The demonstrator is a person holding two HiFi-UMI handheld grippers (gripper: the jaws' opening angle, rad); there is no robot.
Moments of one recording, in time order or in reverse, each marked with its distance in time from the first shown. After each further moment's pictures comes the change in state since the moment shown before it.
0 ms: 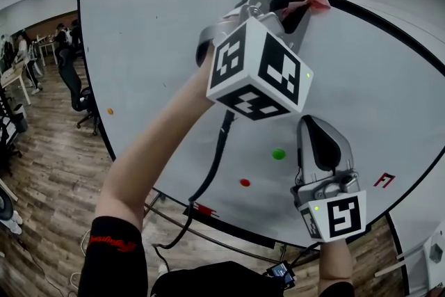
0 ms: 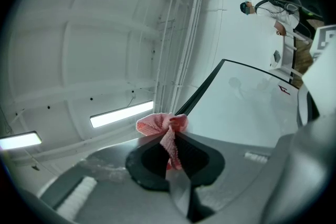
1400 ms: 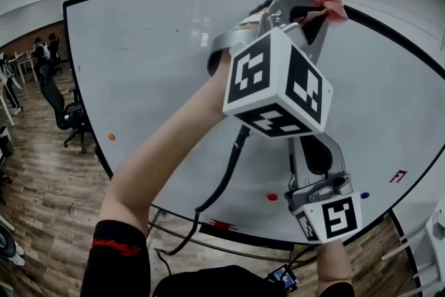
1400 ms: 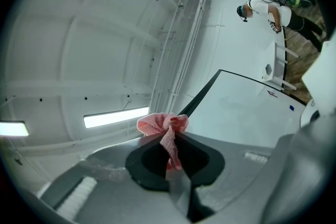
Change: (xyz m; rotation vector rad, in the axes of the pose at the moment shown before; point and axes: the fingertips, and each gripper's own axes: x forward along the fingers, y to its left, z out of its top) left arm -0.023 0.043 -0.039 -0.049 -0.114 -0.091; right arm 0.082 0.071 -0.019 0.008 0.063 -0.064
